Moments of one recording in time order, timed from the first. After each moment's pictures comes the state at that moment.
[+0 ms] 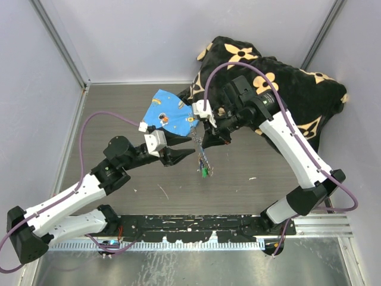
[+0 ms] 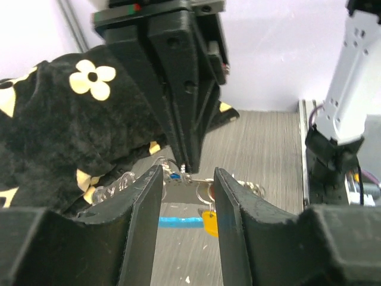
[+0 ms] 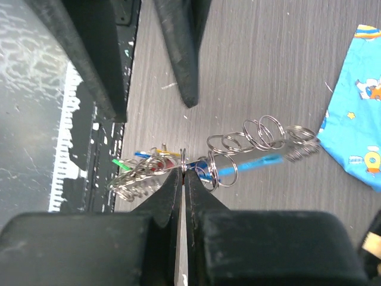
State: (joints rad) left arm -0.86 0.92 0.76 0.37 0.42 0.04; right arm 0.56 1.50 1.79 -1.33 -0.85 -0.85
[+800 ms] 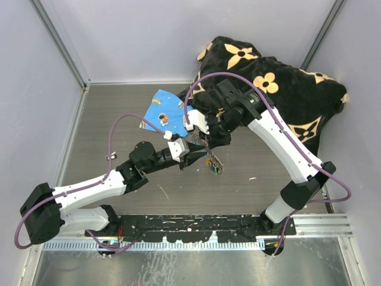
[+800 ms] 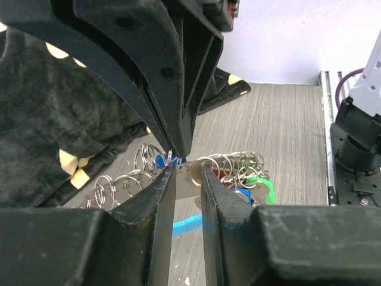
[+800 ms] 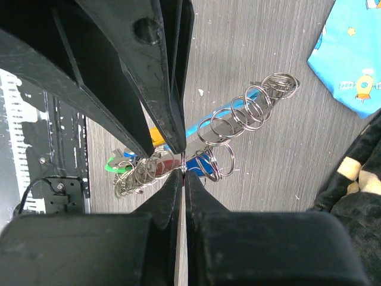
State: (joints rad) left arm -0.94 1.13 0.69 0.54 0.34 0.14; right arm 0.68 1.58 1.90 -1.47 -0.45 -0.88
